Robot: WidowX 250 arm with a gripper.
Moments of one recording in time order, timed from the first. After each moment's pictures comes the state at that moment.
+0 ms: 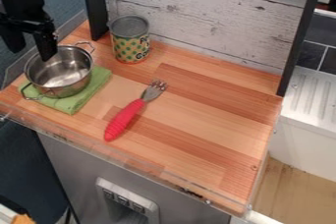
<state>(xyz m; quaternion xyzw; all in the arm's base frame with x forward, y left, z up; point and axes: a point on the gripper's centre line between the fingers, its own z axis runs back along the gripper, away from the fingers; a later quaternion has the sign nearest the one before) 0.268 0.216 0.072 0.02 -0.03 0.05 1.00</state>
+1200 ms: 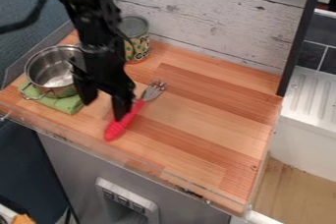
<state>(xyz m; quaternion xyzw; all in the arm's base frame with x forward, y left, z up) 0.257 0.072 0.029 0.03 -0.03 -0.04 1.00</state>
